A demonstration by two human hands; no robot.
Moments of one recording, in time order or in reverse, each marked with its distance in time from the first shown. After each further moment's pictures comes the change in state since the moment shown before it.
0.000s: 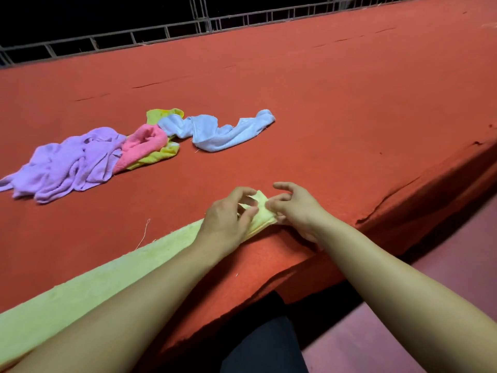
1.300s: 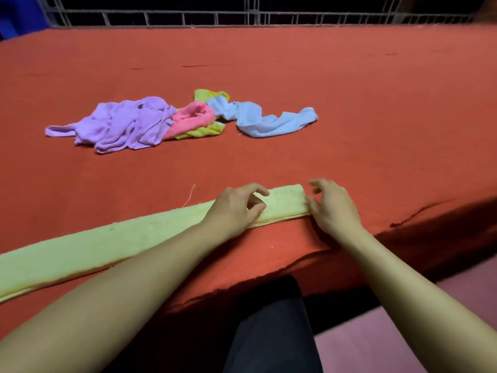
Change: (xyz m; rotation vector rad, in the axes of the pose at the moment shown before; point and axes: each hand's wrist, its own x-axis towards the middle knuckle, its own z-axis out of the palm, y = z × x) left_hand -0.046 -0.038 -0.049 0.058 -0.061 -0.106; right_hand -0.013 0.019 0.010 -1.152 0.254 -0.456
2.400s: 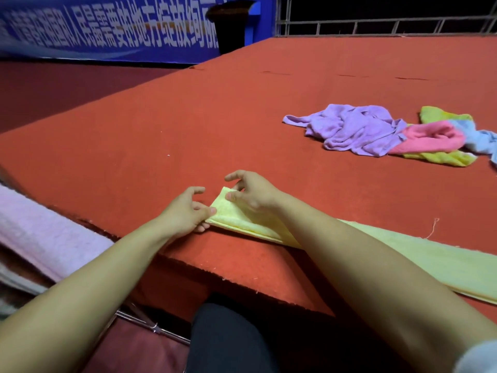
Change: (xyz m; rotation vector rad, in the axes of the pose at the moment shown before) left_hand -0.326 -0.221 -0.283 -0.366 0.616 -0.890; right_hand -0.080 -0.515 0.226 0.538 -0.911 -0.808
